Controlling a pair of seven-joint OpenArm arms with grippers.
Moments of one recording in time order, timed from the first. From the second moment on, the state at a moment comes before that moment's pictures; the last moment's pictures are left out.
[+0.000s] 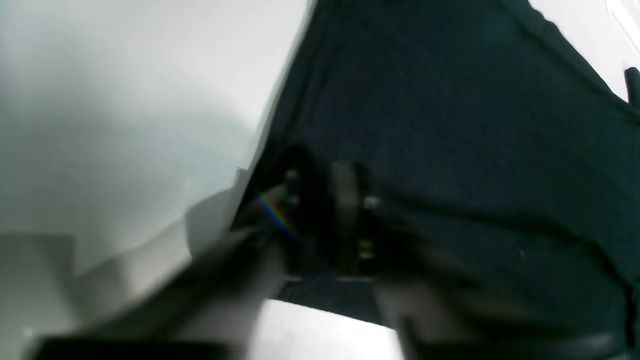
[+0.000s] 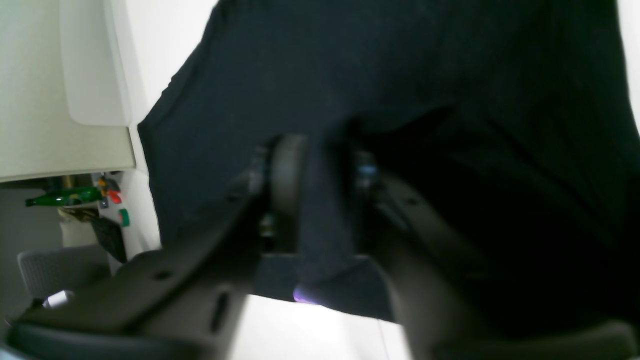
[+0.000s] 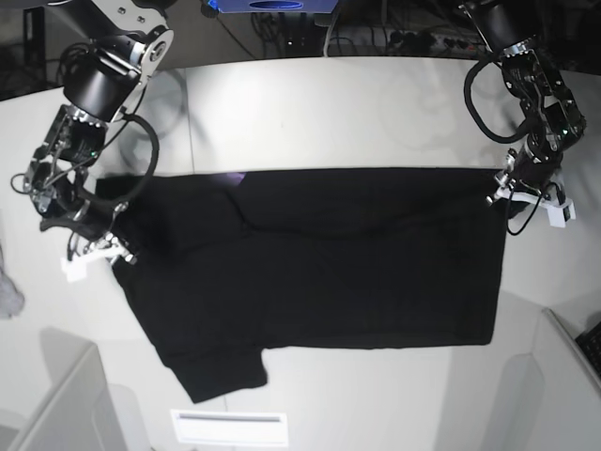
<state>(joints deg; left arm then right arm) 6.8 -12.7 -34.0 89.2 -35.8 -10.2 48.6 13.0 5.3 33.6 77.1 42.6 10.5 -70.2</state>
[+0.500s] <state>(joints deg) 12.7 -13.7 -41.7 99.2 -36.8 -10.4 48.0 0.6 4.0 37.3 97.9 42.9 -2.4 -65.4</state>
